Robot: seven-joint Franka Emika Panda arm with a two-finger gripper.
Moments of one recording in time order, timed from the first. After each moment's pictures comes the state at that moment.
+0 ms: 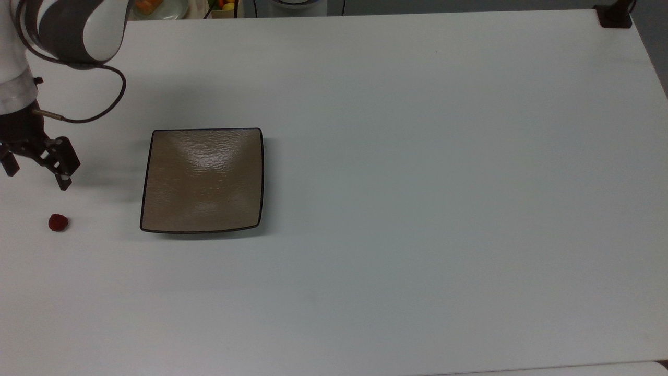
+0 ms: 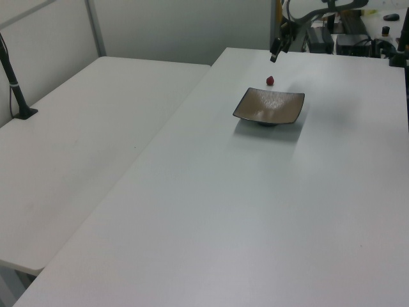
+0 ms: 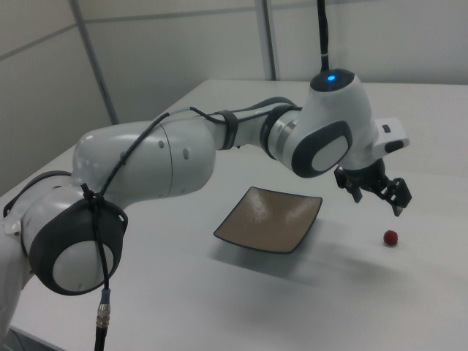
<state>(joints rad) -0.34 0.70 -0.09 -1.19 0.10 2.23 -0.29</state>
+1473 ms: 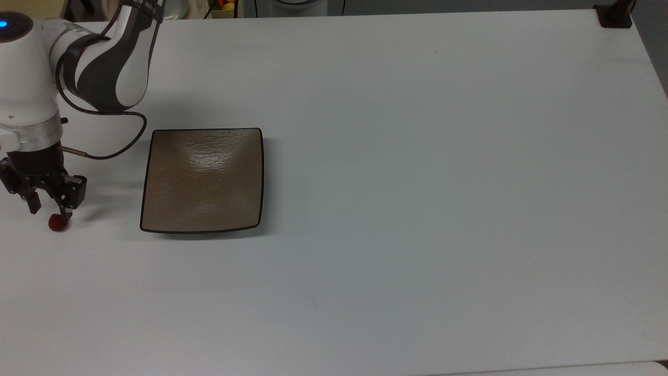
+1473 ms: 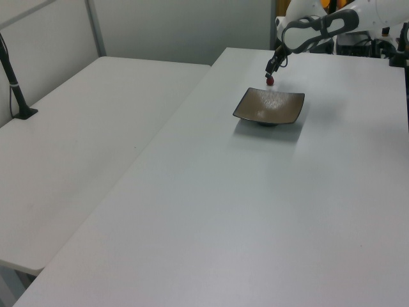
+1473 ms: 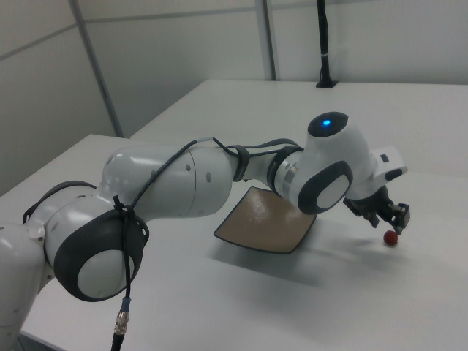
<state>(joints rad) -0.34 0.80 -0.08 -1.24 0.05 2.49 -0.31</state>
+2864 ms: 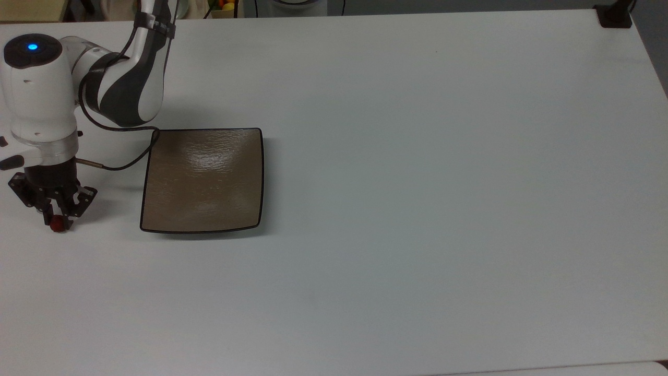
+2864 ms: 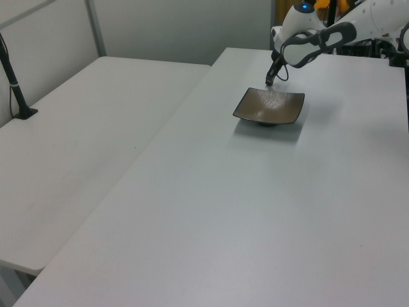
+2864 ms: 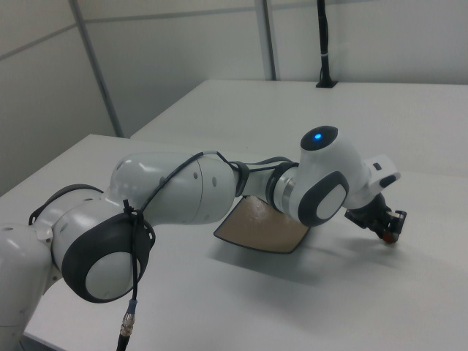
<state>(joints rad) -0.33 0.83 -0.07 -1.27 -0.06 2.58 -0.32</state>
